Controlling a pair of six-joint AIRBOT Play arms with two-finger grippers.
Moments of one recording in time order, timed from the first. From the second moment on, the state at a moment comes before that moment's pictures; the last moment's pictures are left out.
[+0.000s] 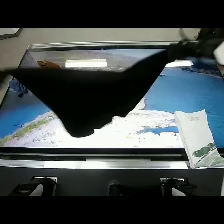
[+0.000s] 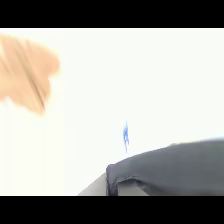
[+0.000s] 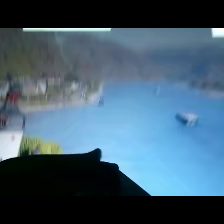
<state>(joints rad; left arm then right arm) 0.07 -0.80 1.48 1.42 -1.12 -1.66 0.07 -1.26 1.78 -1.52 0.99 1.60</state>
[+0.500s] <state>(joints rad) 0.13 -0.76 1.89 1.39 -0.99 -1.66 0.07 -0.91 1.85 -1.63 0.88 1.69</state>
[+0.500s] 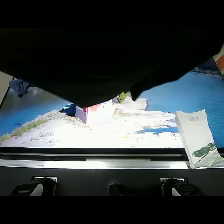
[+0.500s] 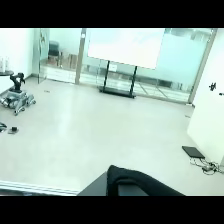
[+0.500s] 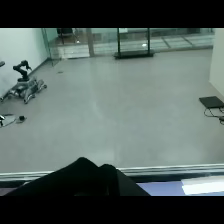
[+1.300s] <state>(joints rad) 0.14 -1.41 1.58 1.44 -0.97 -1.55 0.07 -1.52 1.74 -1.63 1.22 1.91</state>
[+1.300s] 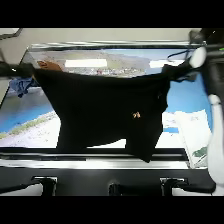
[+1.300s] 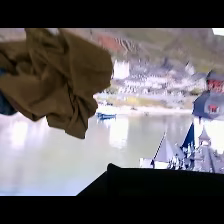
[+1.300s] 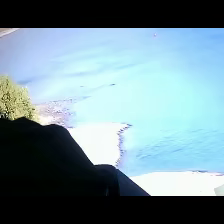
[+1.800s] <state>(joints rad) 0.17 -1.66 1.58 1.25 -1.23 -1.53 0.01 -1.72 1.75 -1.48 1.18 1.92</state>
